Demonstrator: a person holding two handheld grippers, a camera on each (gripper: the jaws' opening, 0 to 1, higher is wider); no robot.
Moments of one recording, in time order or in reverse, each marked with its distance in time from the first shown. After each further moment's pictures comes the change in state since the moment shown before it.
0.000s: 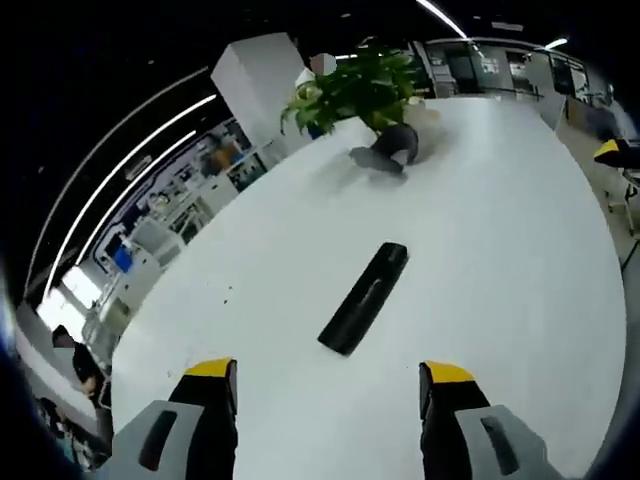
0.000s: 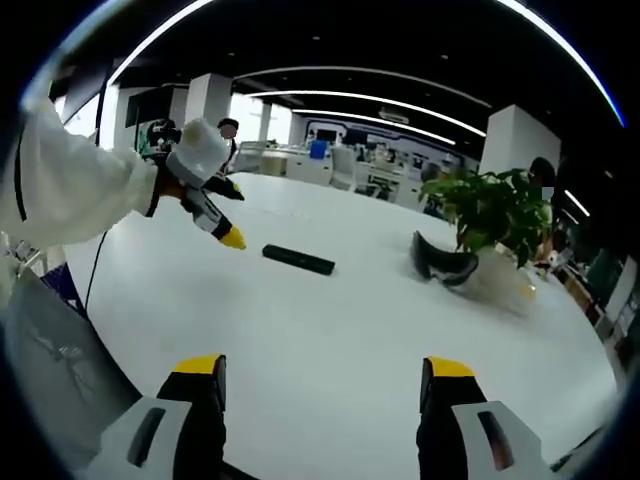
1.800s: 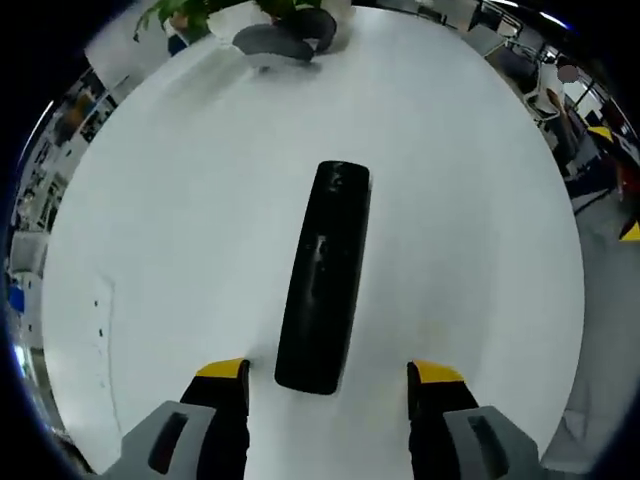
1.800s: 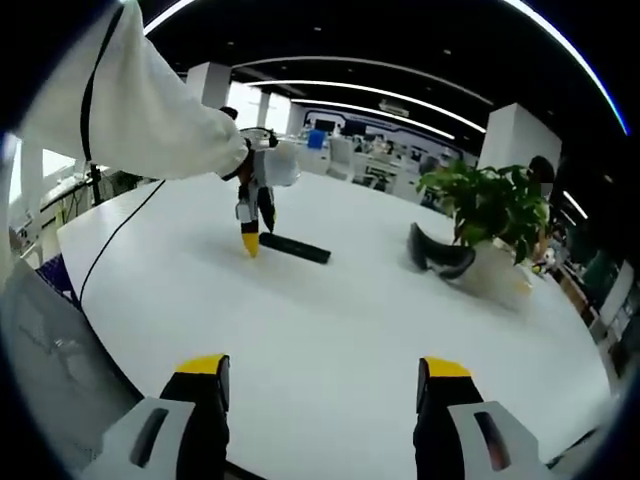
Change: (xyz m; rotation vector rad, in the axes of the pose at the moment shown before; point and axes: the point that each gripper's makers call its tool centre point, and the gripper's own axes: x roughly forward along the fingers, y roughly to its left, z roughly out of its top) left arm 0.079 -0.016 -0.015 0.216 0.407 -0.551; right arm 0.003 -0.003 -0.005 -0.019 0.044 -0.021
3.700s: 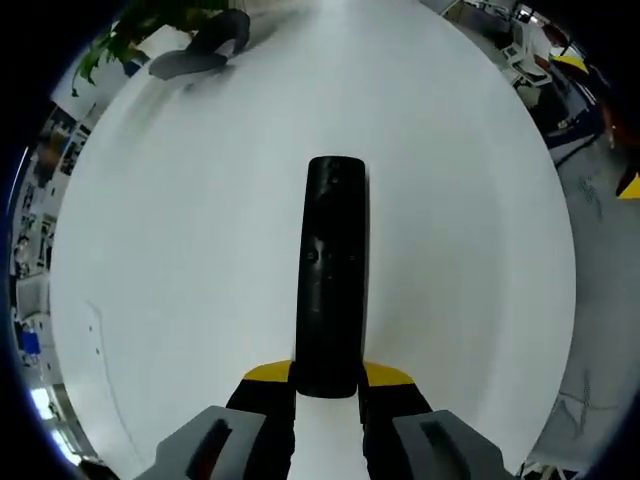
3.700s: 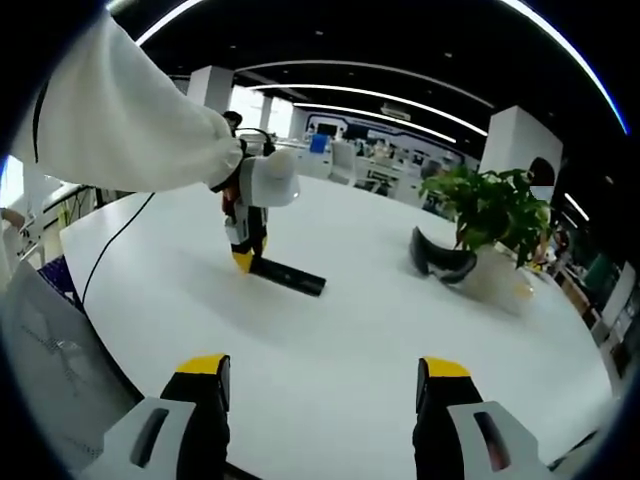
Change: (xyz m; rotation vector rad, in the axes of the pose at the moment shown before) left arm 0.002 -0.070 -0.004 0.137 0.104 0.024; right arm -0.005 0.002 0.003 -0.004 -0.025 0.007
